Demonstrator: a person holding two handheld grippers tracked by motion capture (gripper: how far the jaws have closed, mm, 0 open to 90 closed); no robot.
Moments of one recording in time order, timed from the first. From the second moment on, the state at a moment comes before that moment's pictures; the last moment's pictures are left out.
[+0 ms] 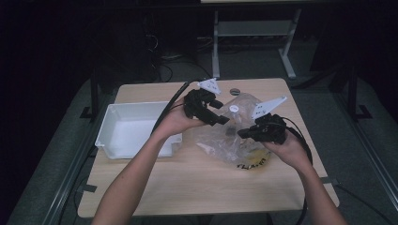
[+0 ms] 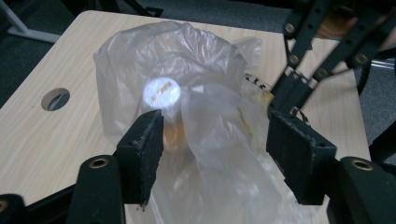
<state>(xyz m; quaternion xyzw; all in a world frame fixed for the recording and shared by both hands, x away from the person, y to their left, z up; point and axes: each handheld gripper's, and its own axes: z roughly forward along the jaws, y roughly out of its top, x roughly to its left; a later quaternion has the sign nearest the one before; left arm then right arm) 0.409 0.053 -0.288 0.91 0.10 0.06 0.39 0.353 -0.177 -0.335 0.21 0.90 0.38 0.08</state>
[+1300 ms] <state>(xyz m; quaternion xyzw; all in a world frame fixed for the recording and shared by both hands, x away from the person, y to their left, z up) 0.369 0.094 -0.331 0.95 0.04 0.00 0.31 0.406 -0.240 -0.339 0.33 0.86 0.36 0.14</state>
